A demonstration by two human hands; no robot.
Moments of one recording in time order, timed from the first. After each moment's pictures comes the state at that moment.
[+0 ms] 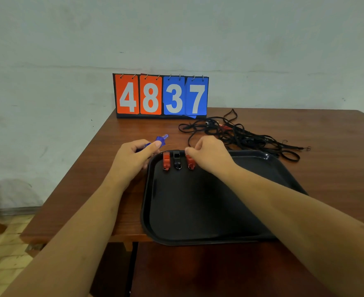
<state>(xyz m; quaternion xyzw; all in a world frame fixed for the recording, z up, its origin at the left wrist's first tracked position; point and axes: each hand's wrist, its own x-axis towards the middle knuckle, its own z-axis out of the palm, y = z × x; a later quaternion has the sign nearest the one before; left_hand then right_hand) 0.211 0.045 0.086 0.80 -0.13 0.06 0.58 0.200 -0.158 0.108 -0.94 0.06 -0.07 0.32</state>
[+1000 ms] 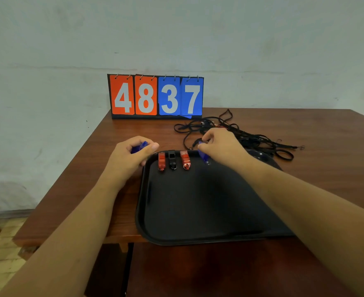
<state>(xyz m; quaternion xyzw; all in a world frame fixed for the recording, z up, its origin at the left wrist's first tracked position) 0.207 0.043 0.090 0.80 -0.16 0.07 0.58 0.194 -0.195 0.129 -0.95 0.04 -0.07 0.30</state>
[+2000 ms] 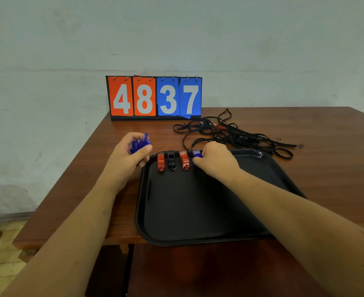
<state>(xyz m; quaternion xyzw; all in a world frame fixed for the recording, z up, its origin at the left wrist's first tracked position) 0.212 0.044 0.086 0.76 -0.13 0.05 0.63 0.201 -0.184 0.095 -0.97 0.11 -0.03 0.23</state>
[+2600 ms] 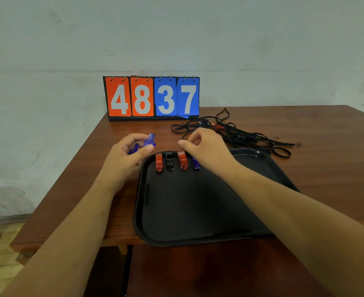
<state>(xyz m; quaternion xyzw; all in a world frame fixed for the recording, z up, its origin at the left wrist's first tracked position) 0.201 0.039 0.098 0.77 -0.14 0.06 0.62 0.184 -0.168 0.123 -0.93 0.01 -0.14 0.35</state>
